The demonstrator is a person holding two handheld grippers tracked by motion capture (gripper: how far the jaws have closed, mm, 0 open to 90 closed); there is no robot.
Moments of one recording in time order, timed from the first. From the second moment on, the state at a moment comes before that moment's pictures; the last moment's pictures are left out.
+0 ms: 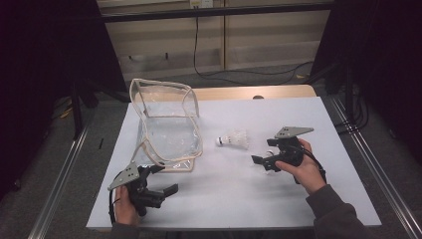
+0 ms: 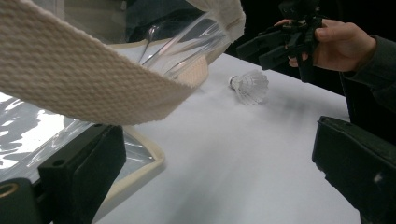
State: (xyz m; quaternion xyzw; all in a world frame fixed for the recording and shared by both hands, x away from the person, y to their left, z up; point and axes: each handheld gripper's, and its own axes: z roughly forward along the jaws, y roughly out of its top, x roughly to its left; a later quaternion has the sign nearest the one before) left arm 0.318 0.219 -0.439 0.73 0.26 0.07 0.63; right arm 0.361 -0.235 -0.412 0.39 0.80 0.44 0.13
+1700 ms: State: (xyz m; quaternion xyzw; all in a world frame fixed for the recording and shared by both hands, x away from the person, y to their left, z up) left arm 0.318 0.219 -0.439 0.73 0.26 0.07 0.63; right arm 0.353 -0.253 -0.420 0.39 0.81 0.38 0.20
